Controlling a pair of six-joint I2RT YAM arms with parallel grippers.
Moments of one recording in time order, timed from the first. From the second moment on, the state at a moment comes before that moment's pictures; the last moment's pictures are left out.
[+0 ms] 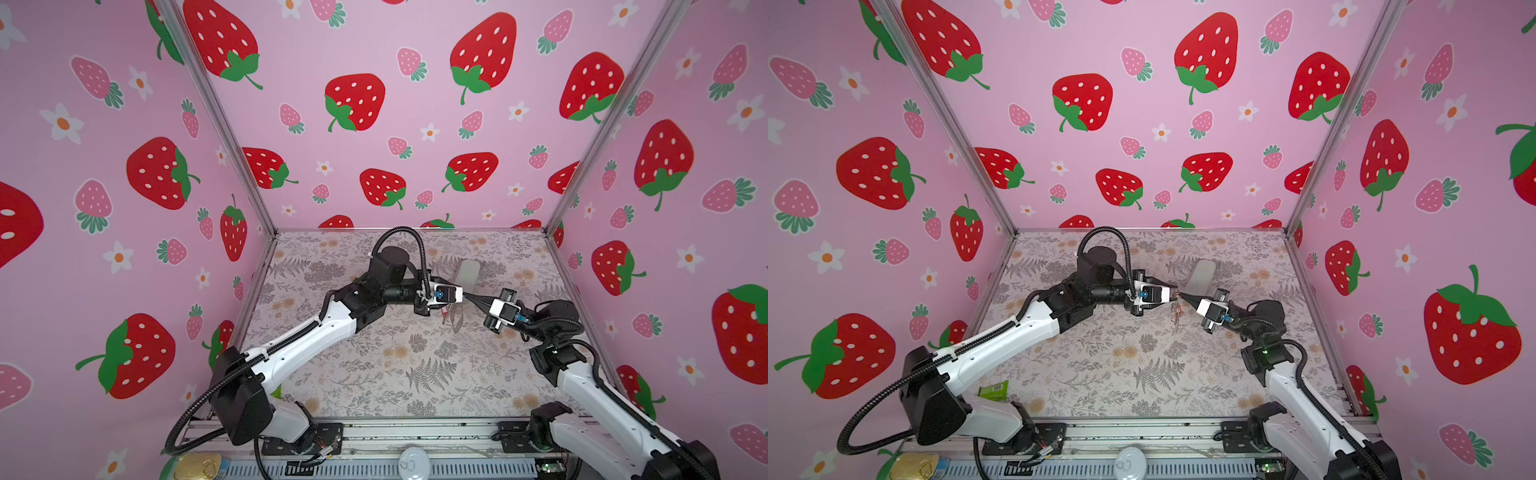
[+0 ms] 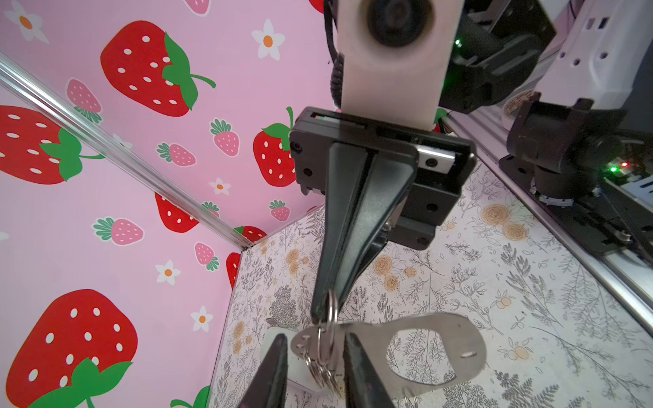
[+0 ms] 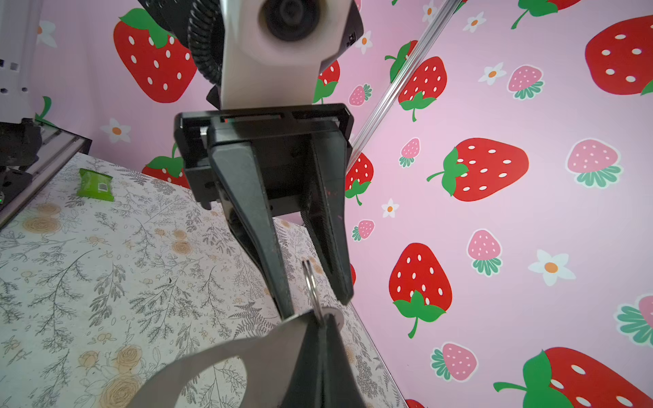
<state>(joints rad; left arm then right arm) -0.77 1.44 1.25 -0.12 0.61 0.86 0.41 0.90 0.47 0.66 -0.84 -0.46</state>
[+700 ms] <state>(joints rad) -0.77 1.46 1.27 -0.16 0.58 0.84 0.41 0.90 0.47 0.61 -0.82 -0.51</state>
